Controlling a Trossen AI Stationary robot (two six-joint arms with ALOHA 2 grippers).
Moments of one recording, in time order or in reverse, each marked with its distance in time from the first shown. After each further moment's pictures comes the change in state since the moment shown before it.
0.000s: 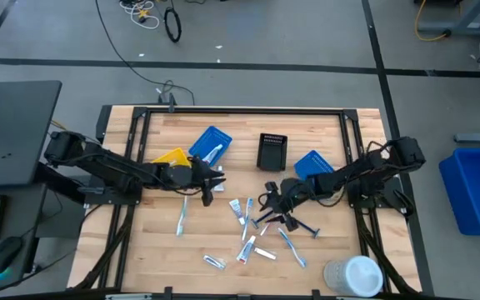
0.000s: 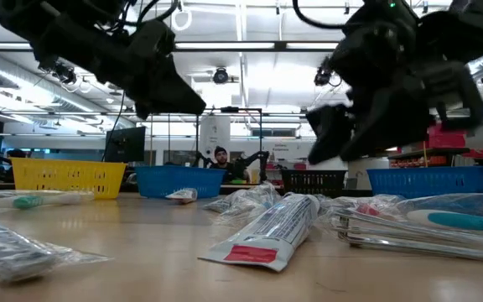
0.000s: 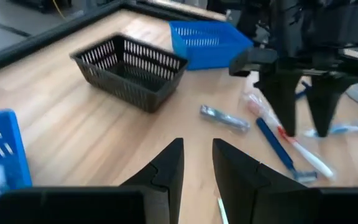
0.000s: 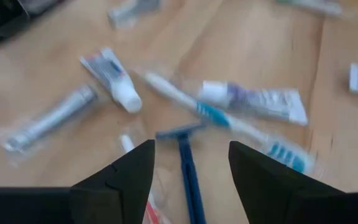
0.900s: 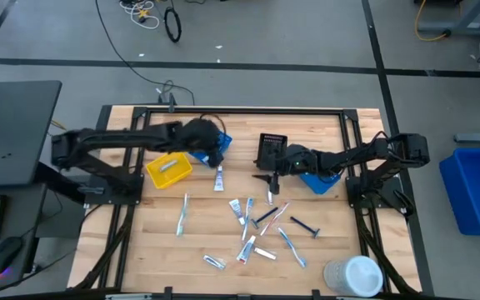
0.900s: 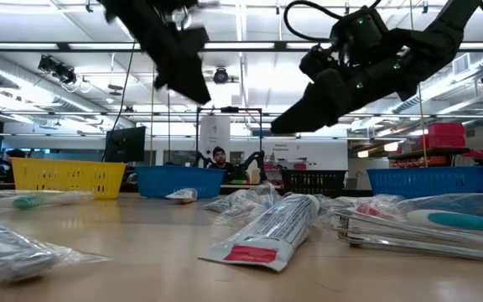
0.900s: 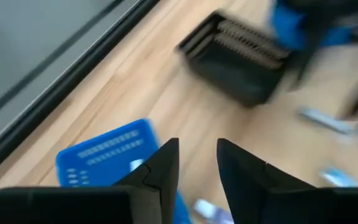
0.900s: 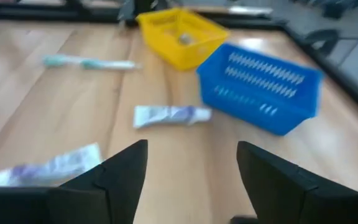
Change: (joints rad) left arm 0.349 0.037 0.533 -0.842 0.137 0.113; right arm -0.300 -0.089 -0.001 0.145 0.159 0.108
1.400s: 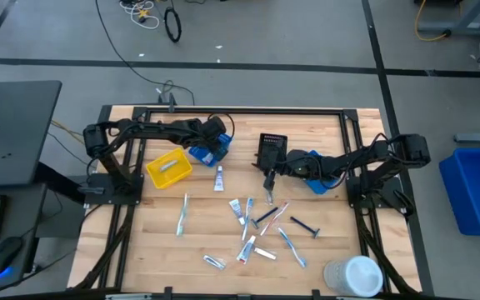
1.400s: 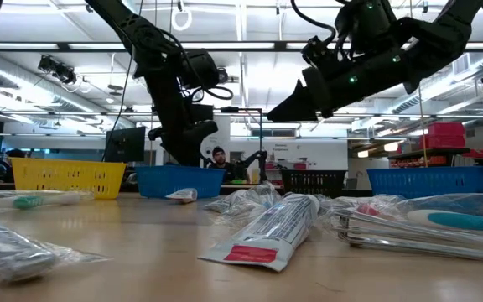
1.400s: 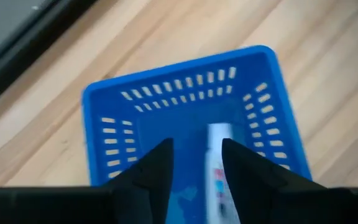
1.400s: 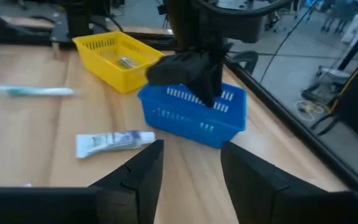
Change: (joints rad) left arm 0.186 0.339 0.000 0.009 -0.032 -0.055; right arm 0.072 0.000 0.000 0.101 0.332 0.001
